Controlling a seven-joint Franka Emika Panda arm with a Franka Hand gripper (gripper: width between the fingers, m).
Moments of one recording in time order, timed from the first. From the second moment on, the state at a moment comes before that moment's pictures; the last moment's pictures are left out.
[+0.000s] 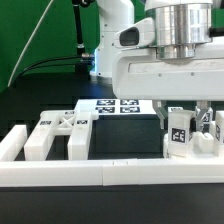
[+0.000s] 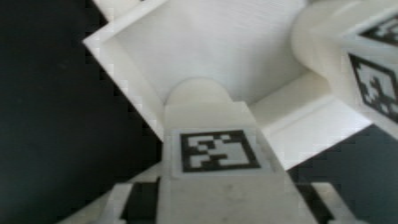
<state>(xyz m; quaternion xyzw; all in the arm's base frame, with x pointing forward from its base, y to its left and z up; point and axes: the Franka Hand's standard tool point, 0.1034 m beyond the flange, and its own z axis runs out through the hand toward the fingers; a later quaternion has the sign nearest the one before) 0.648 0.050 0.067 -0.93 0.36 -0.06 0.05</state>
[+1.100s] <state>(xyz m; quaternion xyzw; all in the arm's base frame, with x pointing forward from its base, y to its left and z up) 0.645 0.053 0.066 -0.87 0.49 -0.04 0.07</state>
